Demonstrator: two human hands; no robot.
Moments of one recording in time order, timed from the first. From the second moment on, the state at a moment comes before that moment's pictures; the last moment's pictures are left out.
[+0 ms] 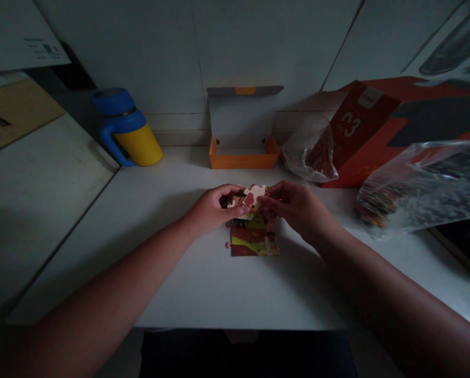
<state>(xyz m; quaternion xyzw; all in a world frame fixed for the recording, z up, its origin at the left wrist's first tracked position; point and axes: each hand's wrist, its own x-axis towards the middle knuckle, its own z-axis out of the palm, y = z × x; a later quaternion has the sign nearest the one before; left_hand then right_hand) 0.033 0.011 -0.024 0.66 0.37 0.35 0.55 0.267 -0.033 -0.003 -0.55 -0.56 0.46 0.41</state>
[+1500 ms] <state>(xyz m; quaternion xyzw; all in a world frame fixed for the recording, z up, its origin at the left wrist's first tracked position) 0.031 0.016 -0.024 0.58 0.41 0.42 0.56 0.323 -0.035 0.050 -0.52 -0.75 0.42 0.03</state>
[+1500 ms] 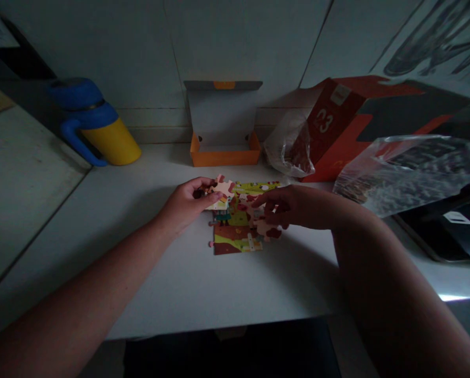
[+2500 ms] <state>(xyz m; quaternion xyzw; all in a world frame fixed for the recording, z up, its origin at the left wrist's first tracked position) 0.032 0.016 -0.023 0.58 0.43 0.42 0.56 0.331 -0.039 0.056 -0.53 -0.65 0.54 0.02</state>
